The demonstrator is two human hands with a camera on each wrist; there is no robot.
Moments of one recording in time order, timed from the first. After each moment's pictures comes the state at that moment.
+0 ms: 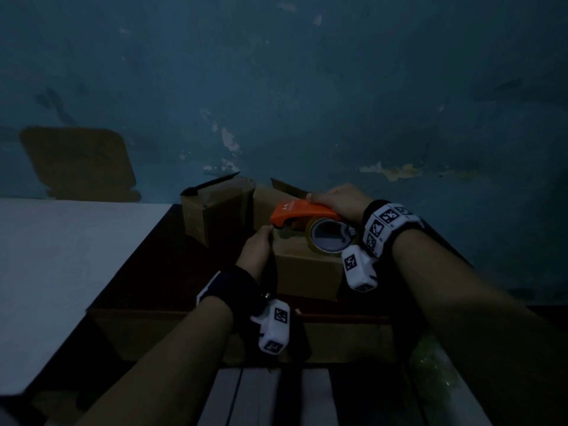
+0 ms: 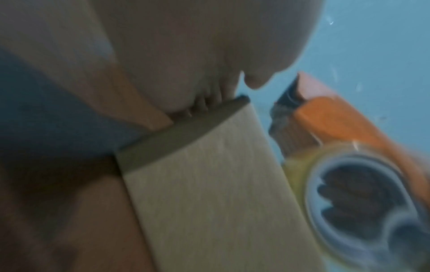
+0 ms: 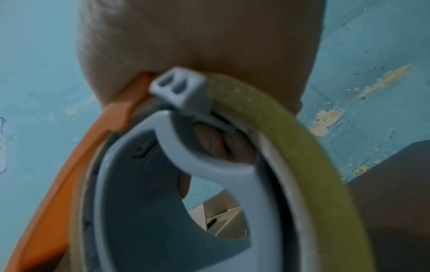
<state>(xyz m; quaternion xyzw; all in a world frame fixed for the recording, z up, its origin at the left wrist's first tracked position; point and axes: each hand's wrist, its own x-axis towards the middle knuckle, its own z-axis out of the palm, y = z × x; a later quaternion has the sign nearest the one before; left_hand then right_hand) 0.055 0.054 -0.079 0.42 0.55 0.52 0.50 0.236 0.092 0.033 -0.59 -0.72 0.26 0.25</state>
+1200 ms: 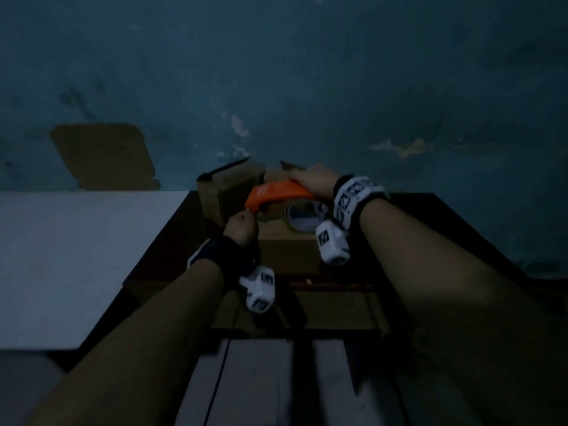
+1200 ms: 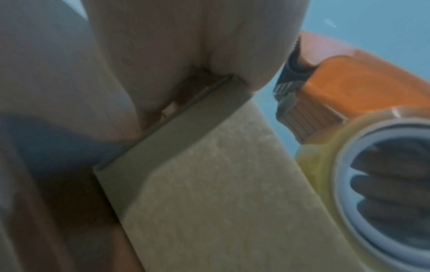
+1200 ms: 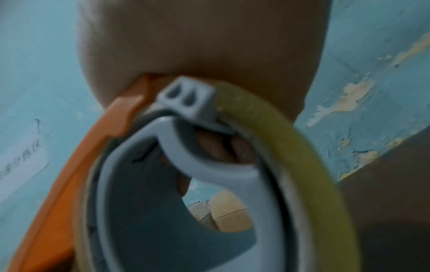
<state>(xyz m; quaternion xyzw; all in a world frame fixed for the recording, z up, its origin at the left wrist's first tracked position) 0.015 0.031 -0.069 0.43 0.67 0.48 0.38 0.176 0.067 0.040 -0.59 -0.74 0.25 0.19</state>
